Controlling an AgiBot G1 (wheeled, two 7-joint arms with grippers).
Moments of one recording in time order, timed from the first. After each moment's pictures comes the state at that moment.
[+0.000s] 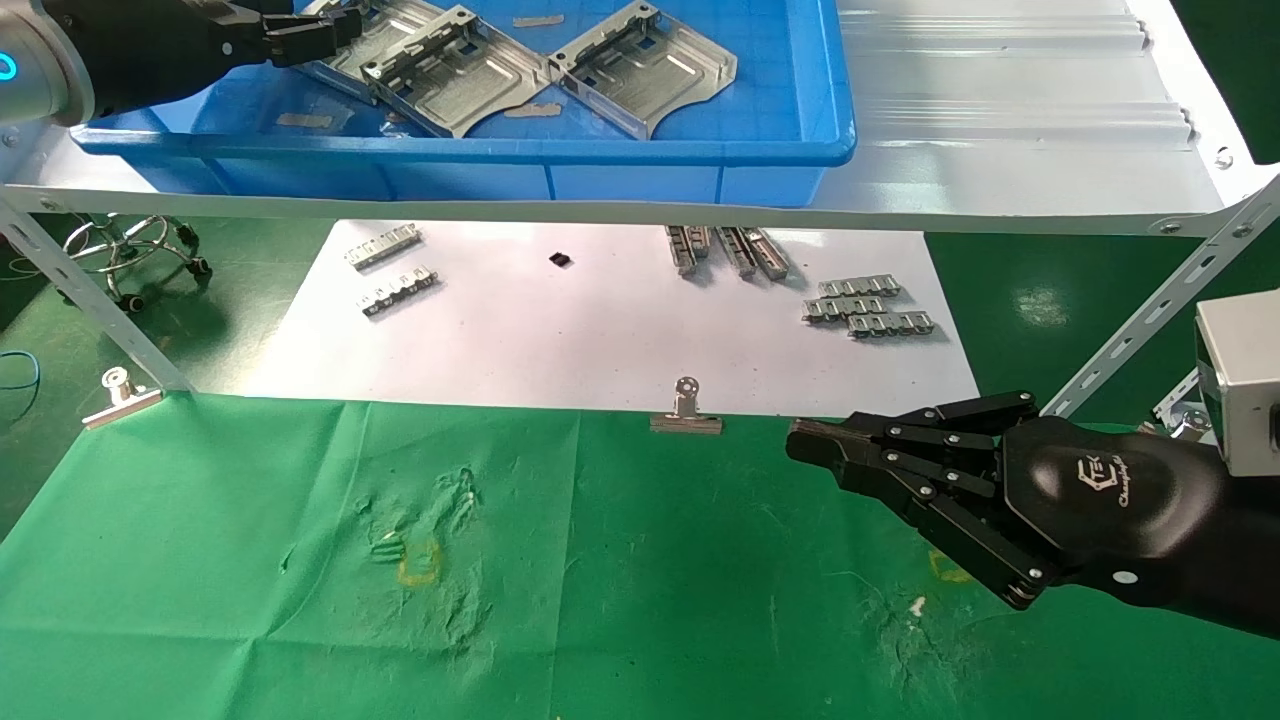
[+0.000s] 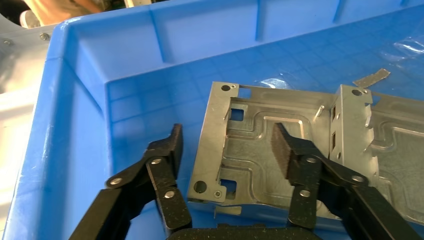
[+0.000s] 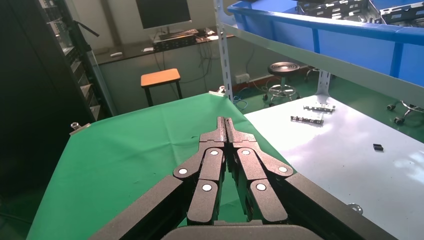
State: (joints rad) left arm -2.01 1.14 0.52 -0.05 1.30 0.78 -0.07; right arm 1.04 -0.52 -0.40 1.18 -0.59 -1.36 0.10
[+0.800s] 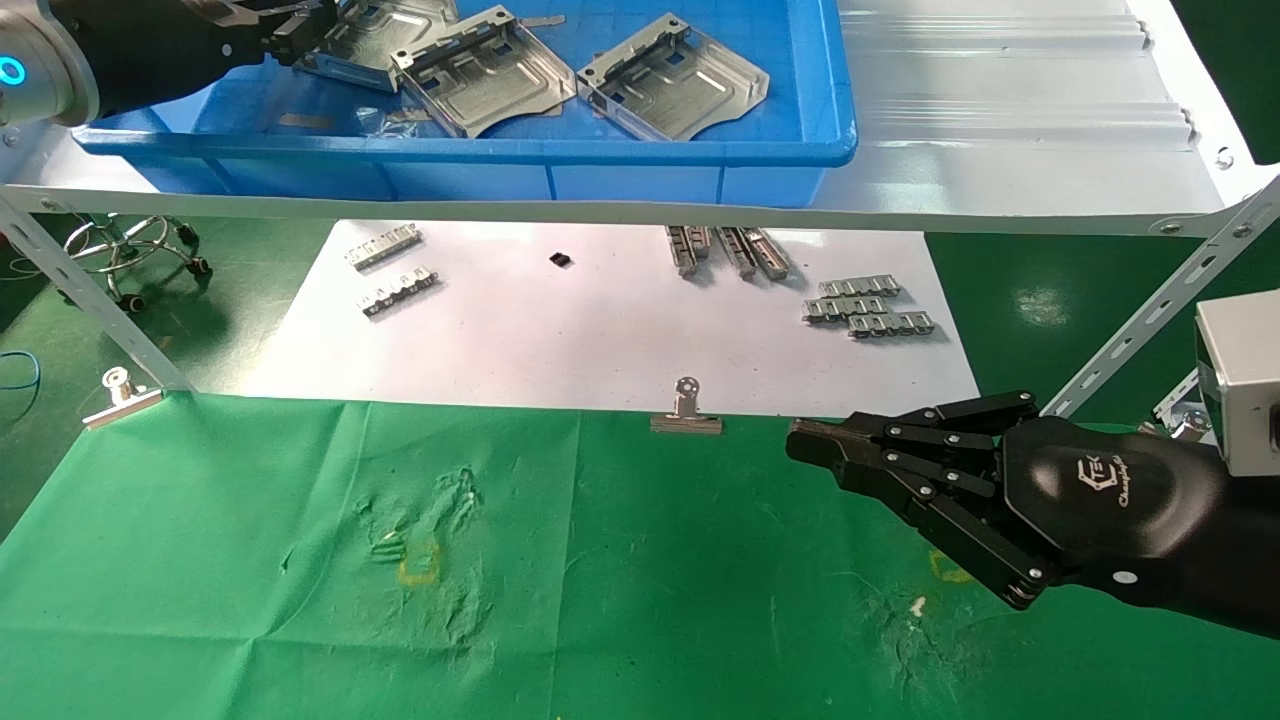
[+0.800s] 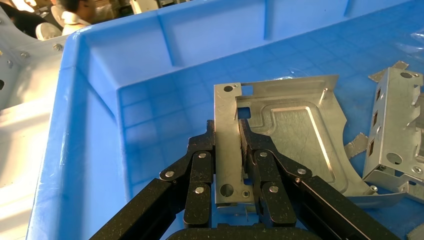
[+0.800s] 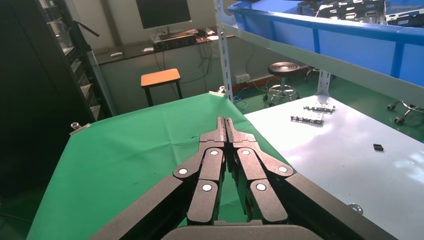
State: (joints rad) left arm -2.01 1.15 0.51 -0.02 1.28 0.75 0.02; right arm 1.04 -0.52 -0.40 1.18 -0.59 -1.36 0.10
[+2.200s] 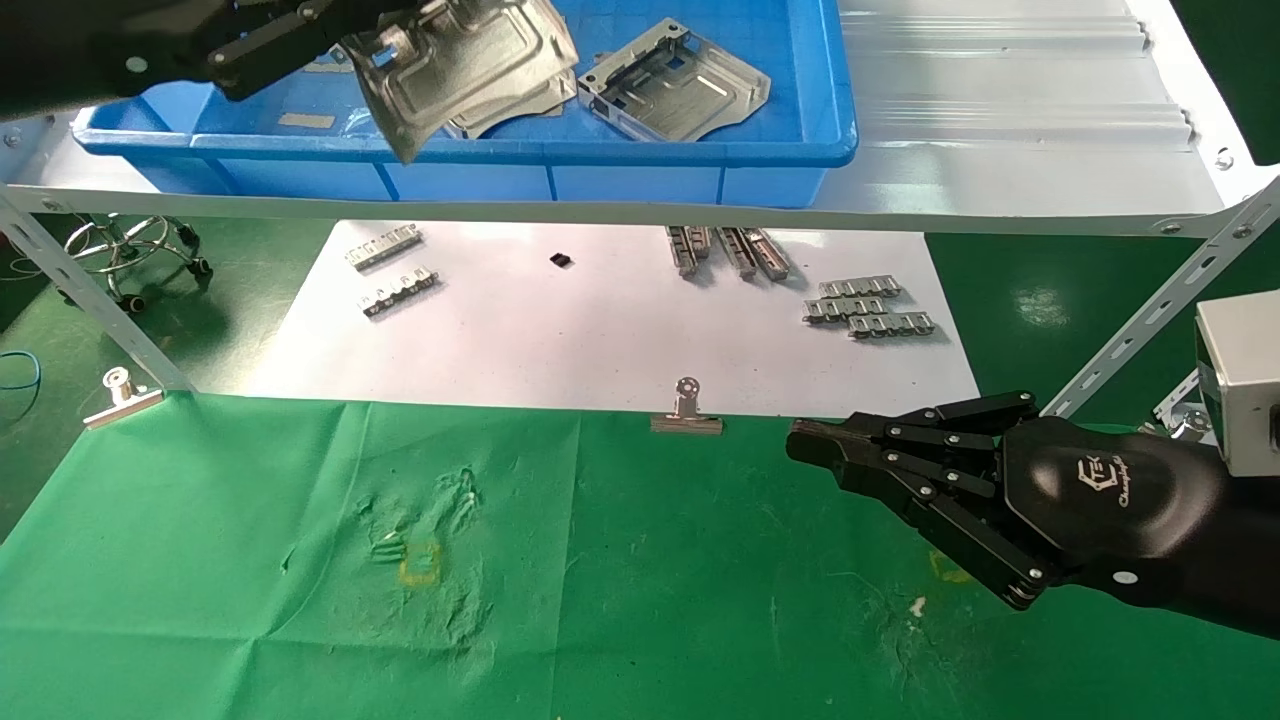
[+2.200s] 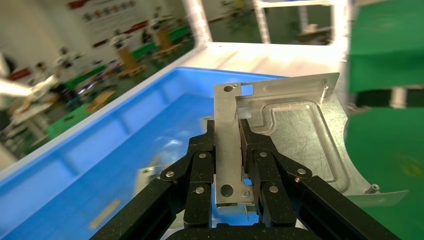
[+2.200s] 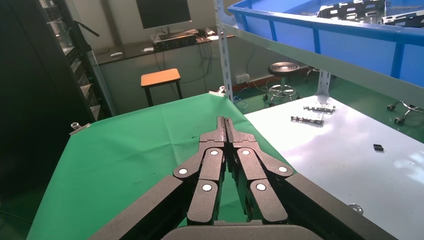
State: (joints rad) left arm -2.00 0.96 0.45 -0.15 1.16 1.50 0.28; right arm 1.04 -0.52 -0.40 1.18 -0.59 -1.36 0.10
